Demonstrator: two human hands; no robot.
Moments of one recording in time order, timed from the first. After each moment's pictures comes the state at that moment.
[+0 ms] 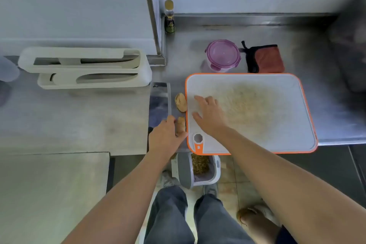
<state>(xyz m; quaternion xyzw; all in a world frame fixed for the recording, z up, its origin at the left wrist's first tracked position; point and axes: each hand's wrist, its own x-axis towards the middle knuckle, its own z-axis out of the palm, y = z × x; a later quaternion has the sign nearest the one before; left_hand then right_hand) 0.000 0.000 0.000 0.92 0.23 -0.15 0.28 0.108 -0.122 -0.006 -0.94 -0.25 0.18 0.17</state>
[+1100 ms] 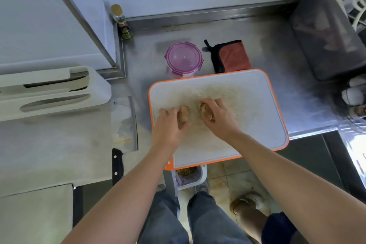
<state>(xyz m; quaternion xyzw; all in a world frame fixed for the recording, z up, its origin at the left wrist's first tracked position) 0.091 -0.070 -0.004 0.93 0.20 -0.13 0.29 0.158 -0.236 -0.016 -0.93 -0.16 0.17 0.29</state>
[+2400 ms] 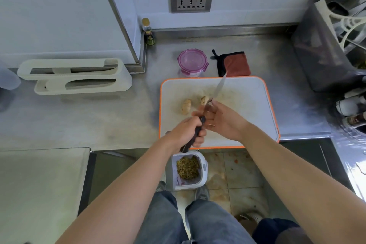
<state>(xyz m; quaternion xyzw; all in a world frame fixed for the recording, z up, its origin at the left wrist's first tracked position) 0.038 -0.129 0.073 0.53 0.22 -0.28 0.77 0.129 -0.262 0.050 -0.54 0.06 0.50 0.68</state>
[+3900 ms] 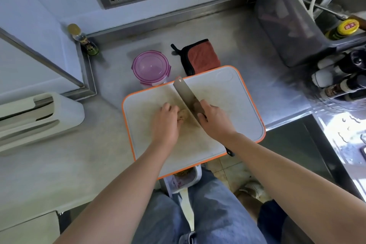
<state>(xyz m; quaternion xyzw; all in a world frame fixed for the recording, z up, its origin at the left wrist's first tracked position) 0.139 -0.118 -0.006 0.98 0.03 -0.06 0.20 0.170 -0.281 0.011 -0.95 -0.12 0.19 0.22</state>
